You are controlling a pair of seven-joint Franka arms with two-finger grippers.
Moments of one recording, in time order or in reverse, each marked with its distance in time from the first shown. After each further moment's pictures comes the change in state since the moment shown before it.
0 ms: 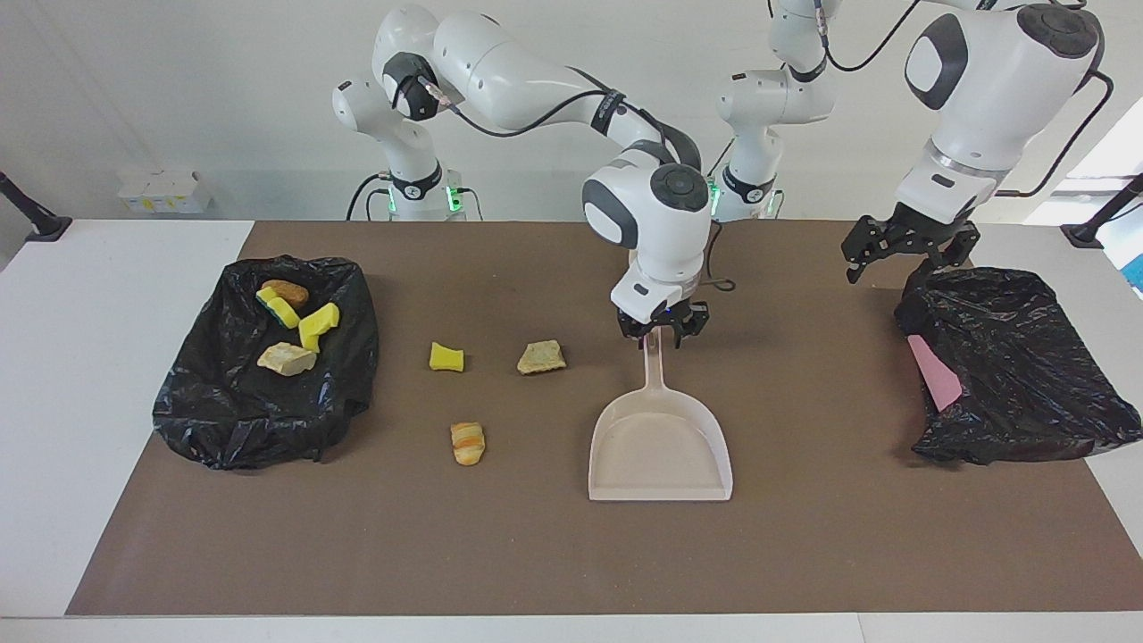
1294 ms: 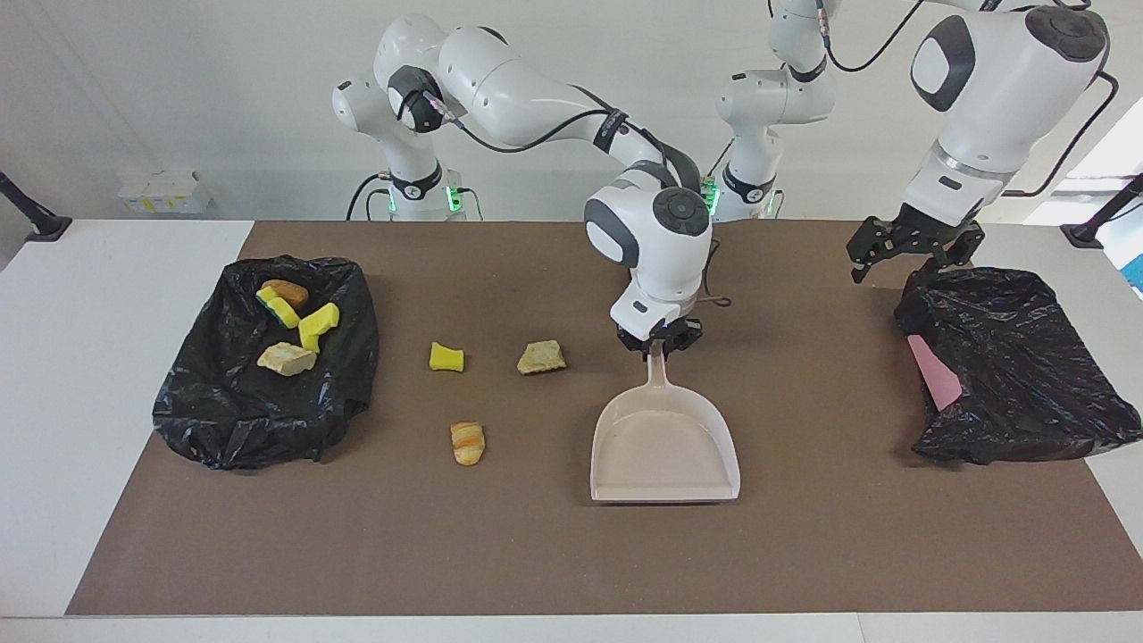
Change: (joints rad) left arm 0.043 -0.027 0.022 -0.002 0.000 -0.072 0.009; right arm -0.046 0.257 -0.005 0.261 -0.022 0.005 0.000
